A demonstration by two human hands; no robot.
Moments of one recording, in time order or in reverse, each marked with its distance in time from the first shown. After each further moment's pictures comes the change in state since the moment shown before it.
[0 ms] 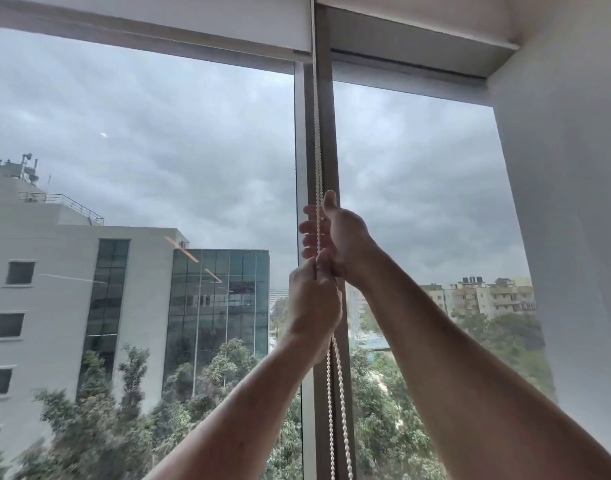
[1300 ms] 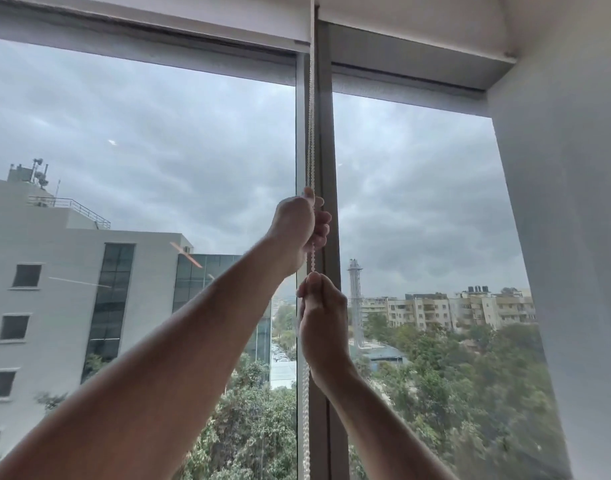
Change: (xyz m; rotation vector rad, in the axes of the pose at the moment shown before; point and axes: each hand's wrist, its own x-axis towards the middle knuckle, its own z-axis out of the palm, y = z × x) left_hand 0.073 0.078 0.005 -0.048 -0.062 -0.221; right_hand -0.059 0.097 0.005 -0.273 0.238 -0.486
